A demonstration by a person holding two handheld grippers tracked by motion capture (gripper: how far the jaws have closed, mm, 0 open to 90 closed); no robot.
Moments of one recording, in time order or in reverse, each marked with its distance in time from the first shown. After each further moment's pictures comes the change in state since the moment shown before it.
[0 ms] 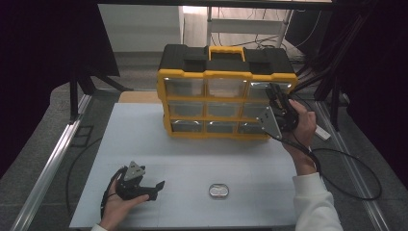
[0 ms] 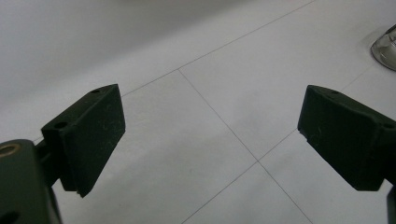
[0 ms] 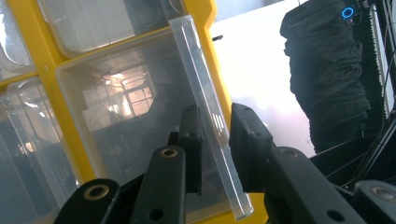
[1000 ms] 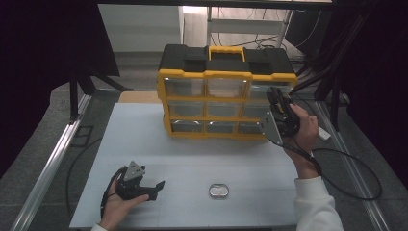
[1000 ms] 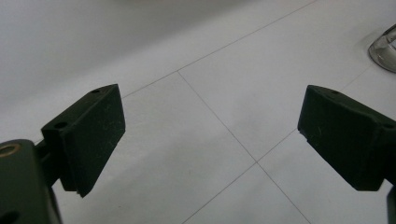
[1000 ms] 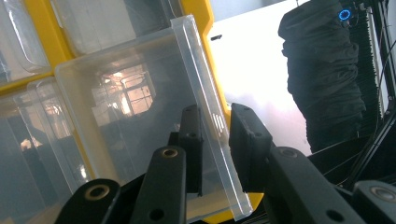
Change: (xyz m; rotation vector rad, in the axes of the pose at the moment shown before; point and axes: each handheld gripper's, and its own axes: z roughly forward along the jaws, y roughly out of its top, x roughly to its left) left arm 0.000 0.001 -0.001 -0.005 -0.002 0.003; right arm -0.001 0.004 -0.014 0.005 -0.003 -0.013
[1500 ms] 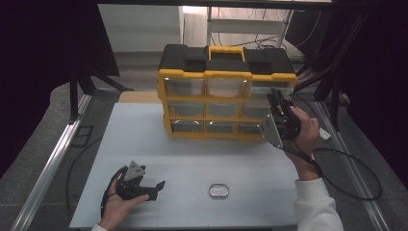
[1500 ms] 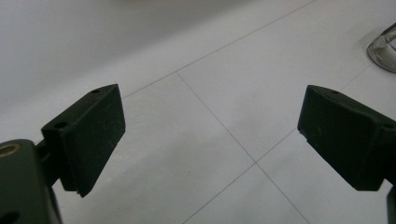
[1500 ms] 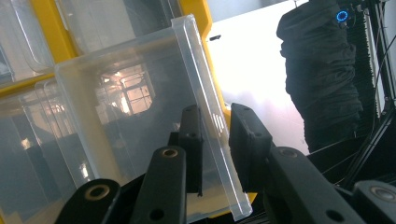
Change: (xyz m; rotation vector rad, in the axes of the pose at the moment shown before) left arm 0.000 0.000 0.000 -0.002 -0.003 0.003; right arm 0.000 0.002 -0.007 -0.002 -0.008 -0.004
